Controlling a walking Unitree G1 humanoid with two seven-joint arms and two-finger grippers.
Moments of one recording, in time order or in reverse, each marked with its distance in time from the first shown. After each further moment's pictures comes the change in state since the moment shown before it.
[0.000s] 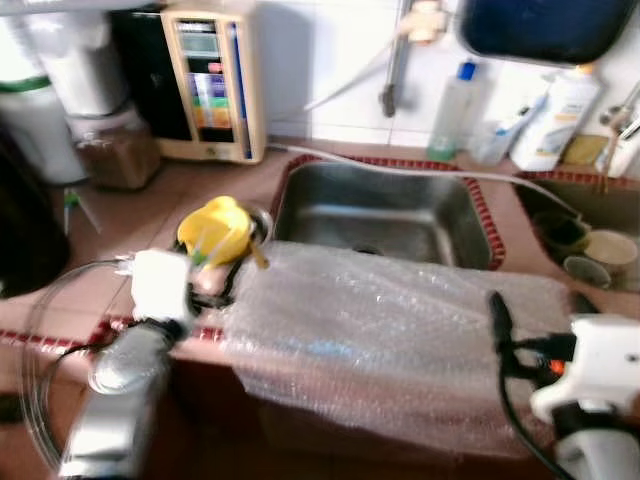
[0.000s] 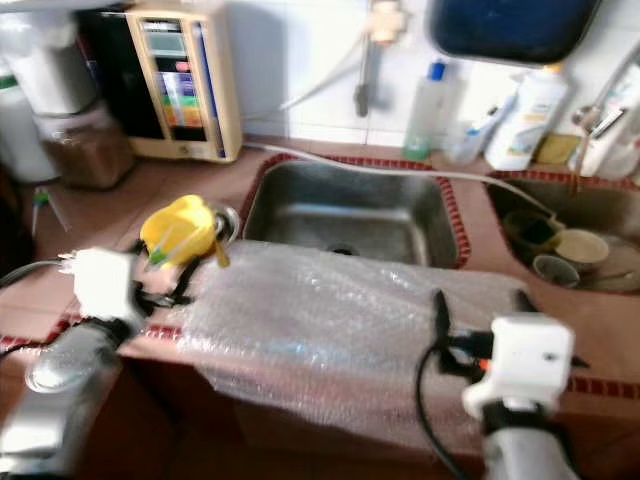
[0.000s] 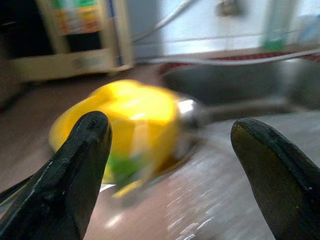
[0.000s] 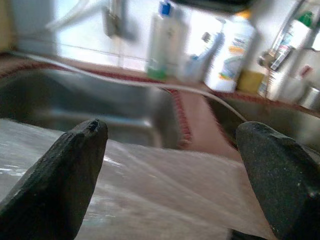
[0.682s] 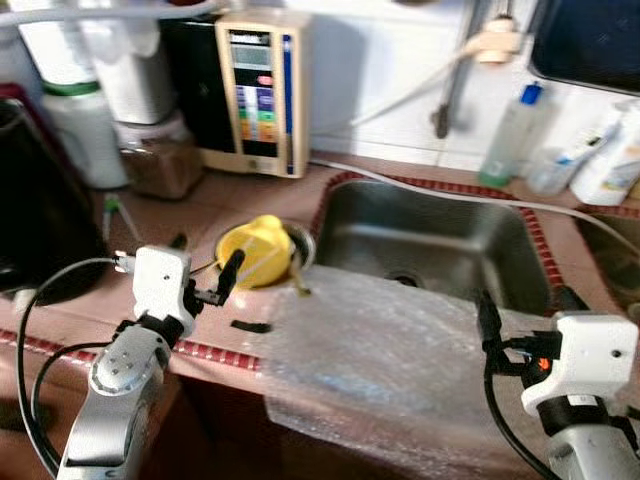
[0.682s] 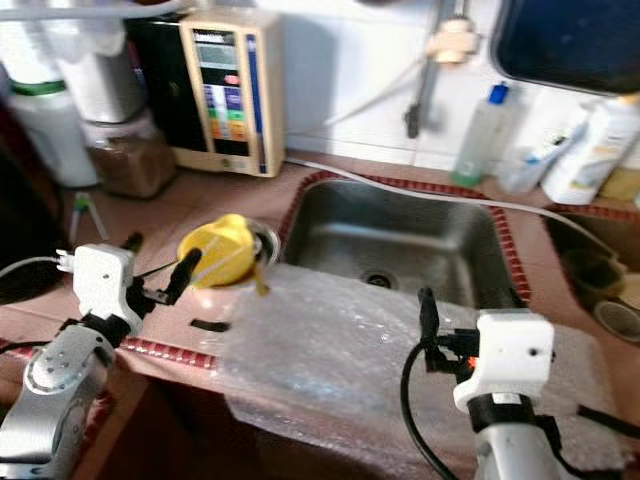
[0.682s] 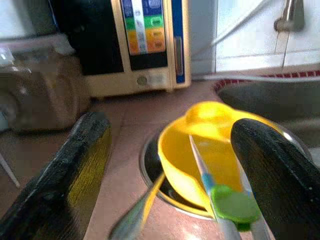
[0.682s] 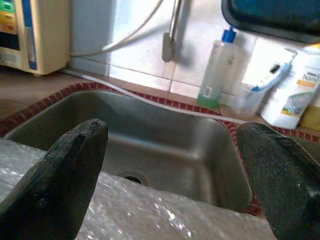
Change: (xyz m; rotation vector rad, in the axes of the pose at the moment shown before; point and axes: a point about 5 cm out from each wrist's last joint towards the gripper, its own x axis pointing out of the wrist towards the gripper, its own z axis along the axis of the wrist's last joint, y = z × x) left arm -0.008 0.009 0.013 0.050 -0.044 0.052; right arm 0.006 0.013 0.006 -0.009 -0.039 0.064
